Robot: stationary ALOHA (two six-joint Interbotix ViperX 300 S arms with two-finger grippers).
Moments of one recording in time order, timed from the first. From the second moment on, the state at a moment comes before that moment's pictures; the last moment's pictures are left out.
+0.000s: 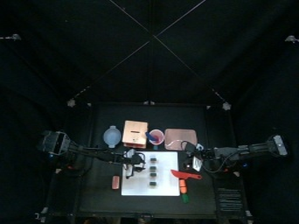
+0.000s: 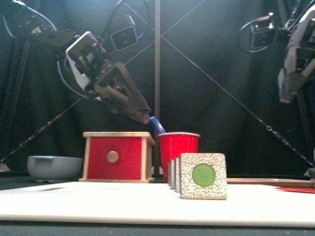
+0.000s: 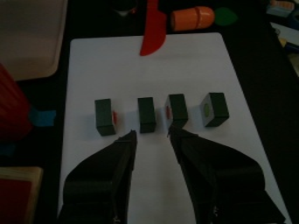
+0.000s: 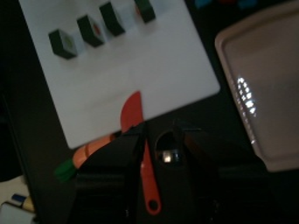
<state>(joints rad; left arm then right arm) -0.09 -0.05 0.78 -0.05 -0.17 0.02 0.09 -0.74 0.93 -0.13 0.69 0.54</state>
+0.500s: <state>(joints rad) -0.08 -0.12 0.93 -0.13 -0.30 0.02 0.03 -0.44 0.89 -0.26 0.29 0.54</state>
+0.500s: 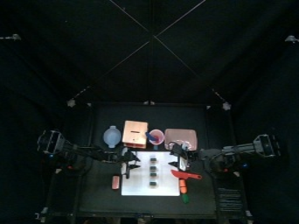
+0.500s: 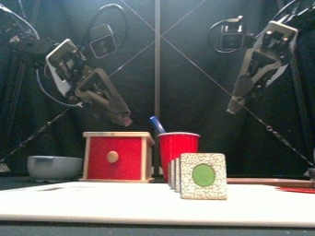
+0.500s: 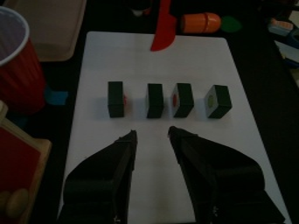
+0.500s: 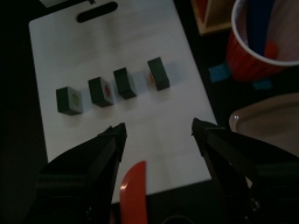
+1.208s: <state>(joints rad) -0.05 -0.12 0.96 -0.10 -0.30 0.02 -0.01 0.02 0.64 -0.41 0.22 0.53</state>
